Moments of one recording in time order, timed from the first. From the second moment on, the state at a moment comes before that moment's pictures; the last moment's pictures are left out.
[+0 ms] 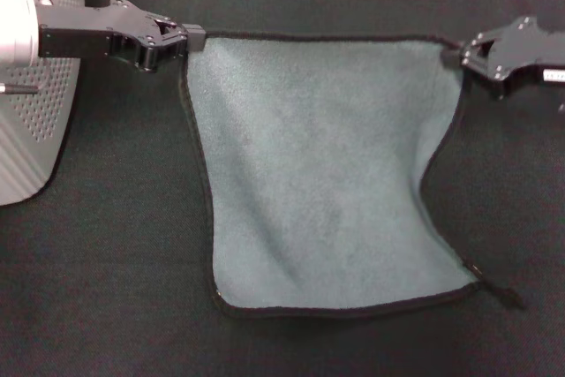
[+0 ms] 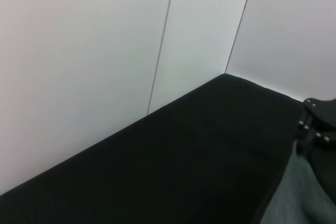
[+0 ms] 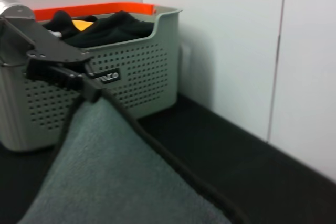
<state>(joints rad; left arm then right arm) -0.66 -1.92 0.77 0.69 1.98 1.47 -1.63 0.66 1.97 -0.96 -0.67 -1.80 -1.28 1.38</state>
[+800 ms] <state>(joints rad) -0.58 -1.84 0.81 0.73 1.70 2.03 -1.62 0.38 2.01 -0.87 -1.10 -1.50 -1.85 1.65</state>
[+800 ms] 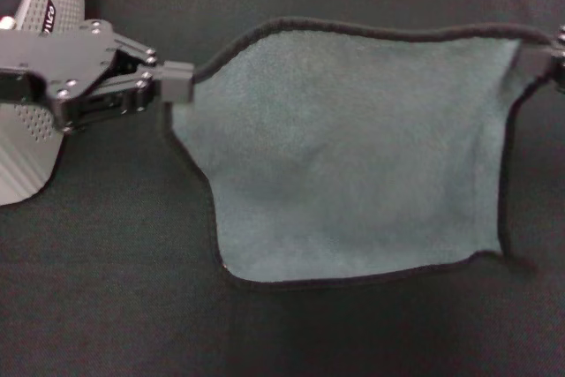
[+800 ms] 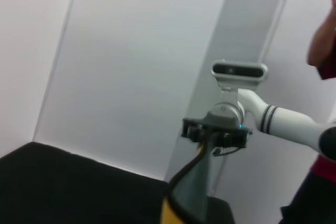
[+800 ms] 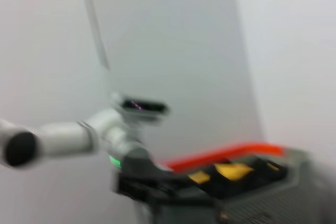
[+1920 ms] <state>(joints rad) -0.66 -1.79 0.85 0.77 1.93 1.93 -1.76 0.58 2.01 -0.90 -0.71 -1.65 -1.63 1.69</state>
